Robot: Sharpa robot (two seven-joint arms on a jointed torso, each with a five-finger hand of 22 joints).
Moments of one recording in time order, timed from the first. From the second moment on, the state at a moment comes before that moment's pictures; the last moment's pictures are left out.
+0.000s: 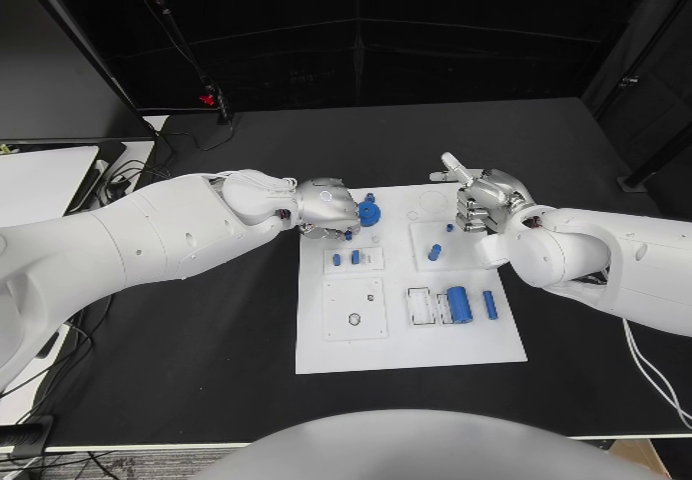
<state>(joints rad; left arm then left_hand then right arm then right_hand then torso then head) 1.30 -0.42 -0.24 1.02 -2.01 -0.40 0.49 1.63 -0.10 0.36 0.29 0.09 1.06 0.14 0.10 0.12 1.13 0.09 0.13 0.06 1.46 0.03 1.57 1.31 0.01 1.46 0.13 1.56 1.31 1.21 -0.93 -0.17 1.54 -0.05 -0.42 0.29 1.08 0.16 -0.31 0.29 0.24 0.62 0.15 0.39 0.07 1.47 0.06 1.57 1.31 1.47 0.01 1.57 1.31 0.01 1.47 0.12 1.57 1.31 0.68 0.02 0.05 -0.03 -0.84</state>
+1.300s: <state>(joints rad) 1.30 -0.42 -0.24 1.01 -2.01 -0.40 0.50 1.60 -0.13 0.37 0.29 0.09 0.96 0.14 0.07 0.09 1.13 0.09 0.12 0.06 1.46 0.03 1.57 1.31 0.01 1.46 0.13 1.54 1.31 1.21 -0.93 -0.17 1.54 -0.05 -0.42 0.29 1.08 0.16 -0.31 0.29 0.24 0.63 0.15 0.39 0.07 1.47 0.06 1.57 1.31 1.47 0.01 1.57 1.31 0.01 1.47 0.12 1.57 1.31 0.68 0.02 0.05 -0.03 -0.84</state>
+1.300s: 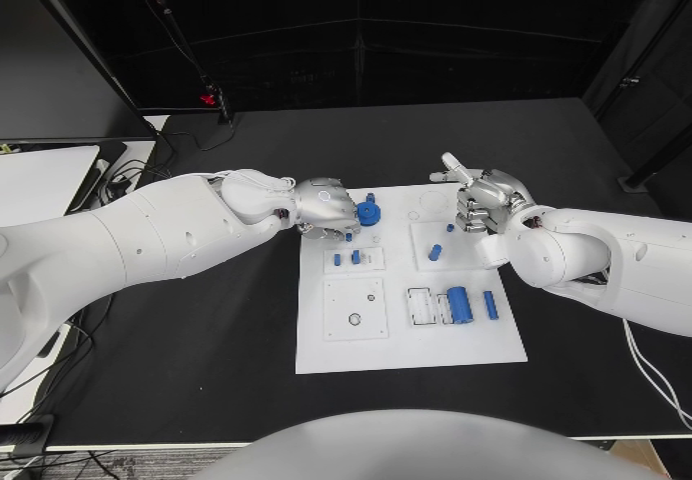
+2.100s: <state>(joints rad) 1.32 -0.56 -0.24 1.08 -2.01 -0.46 0.48 1.50 -0.21 0.24 0.29 0.06 0.77 0.15 0.13 0.07 1.08 0.09 0.10 0.07 1.38 0.03 1.28 1.12 0.05 1.39 0.13 1.35 1.31 1.21 -0.94 -0.17 1.55 -0.05 -0.42 0.29 1.08 0.16 -0.31 0.29 0.24 0.63 0.15 0.40 0.07 1.47 0.06 1.57 1.31 1.47 0.01 1.57 1.31 0.01 1.47 0.12 1.57 1.31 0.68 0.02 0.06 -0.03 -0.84</state>
